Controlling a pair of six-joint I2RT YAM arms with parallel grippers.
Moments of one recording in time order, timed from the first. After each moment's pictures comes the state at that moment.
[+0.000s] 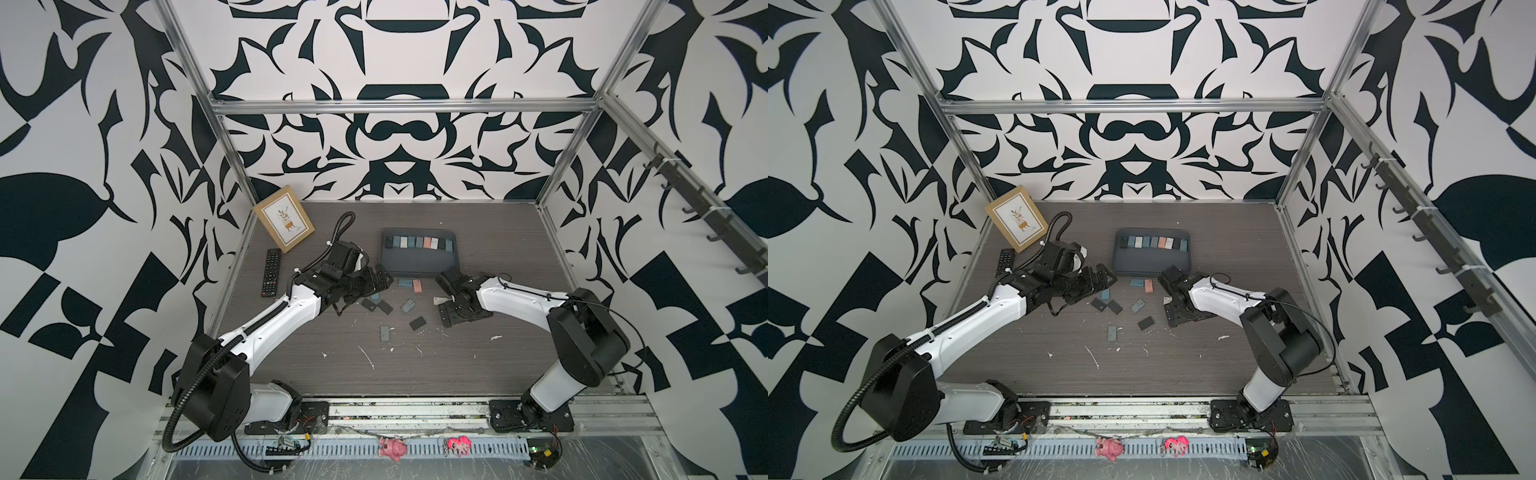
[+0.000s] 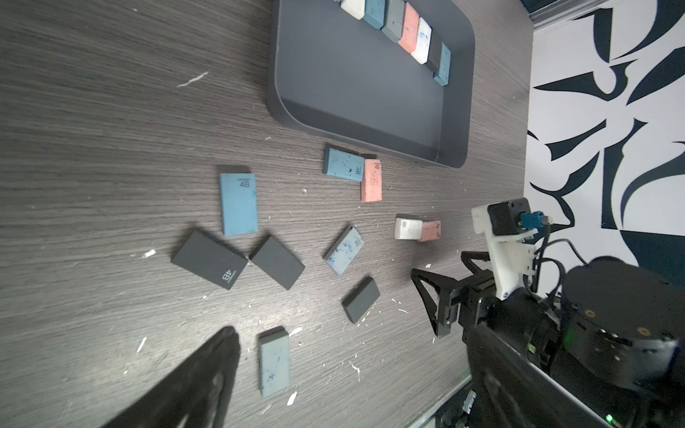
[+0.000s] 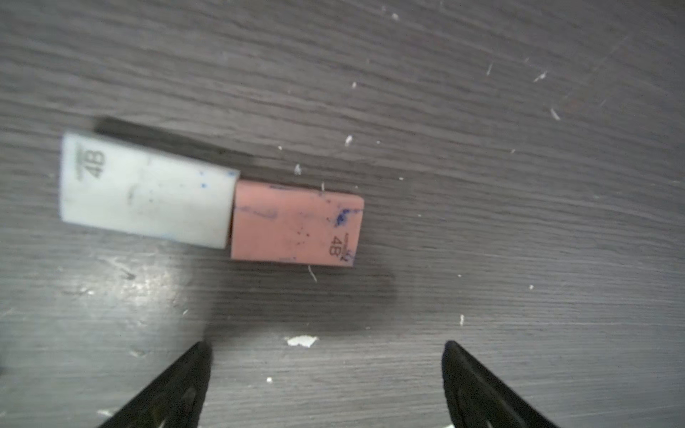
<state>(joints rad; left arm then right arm) -0.56 1.35 0.94 -0.42 0.28 -0.80 0.61 1.65 0.94 -0.73 0.26 0.41</state>
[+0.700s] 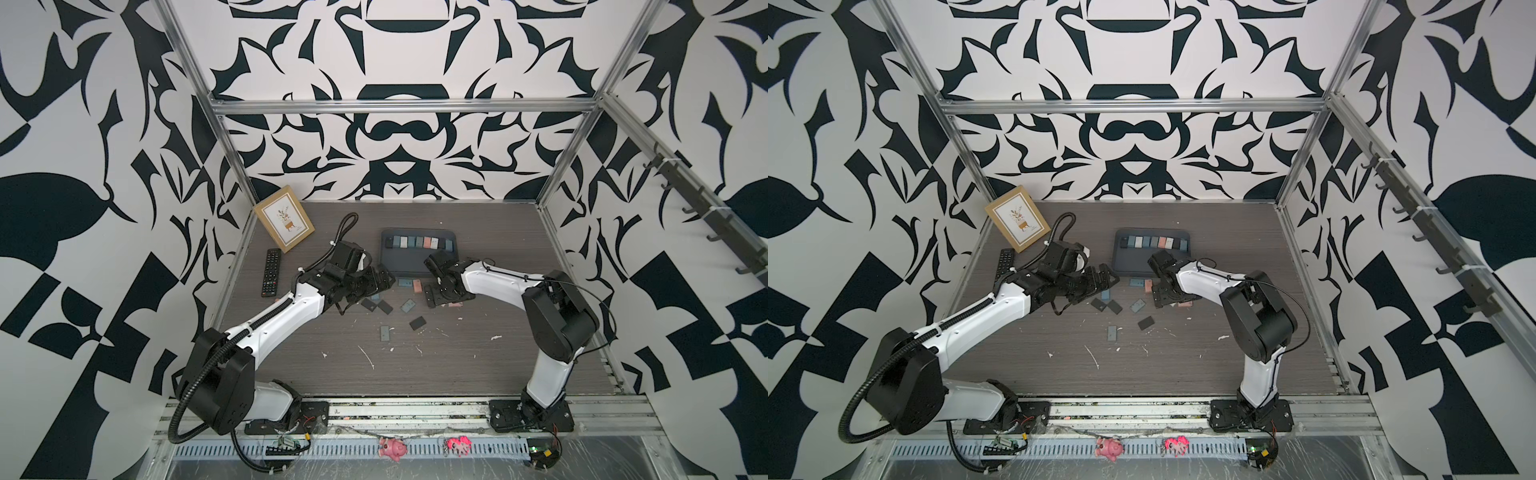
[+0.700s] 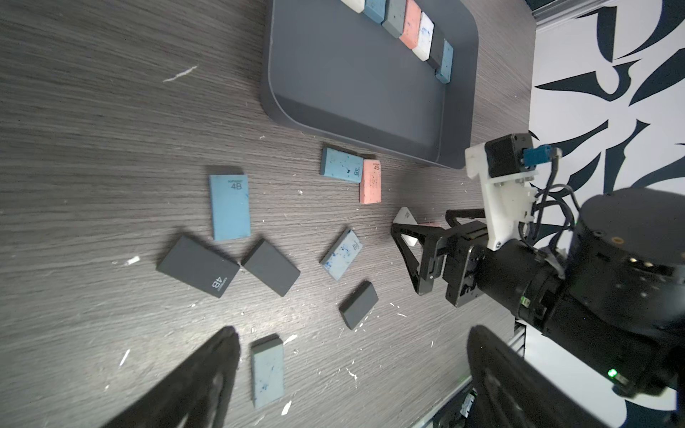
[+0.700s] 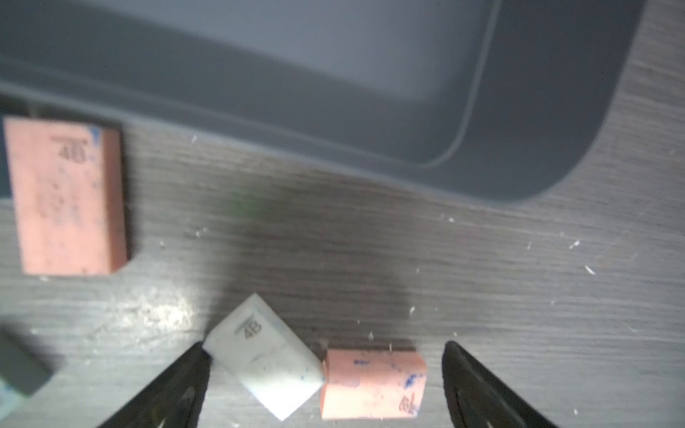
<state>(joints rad) -0.57 1.39 0.94 -0.39 0.29 -0.81 0.58 1.83 1.15 -0.65 0.23 0.40</state>
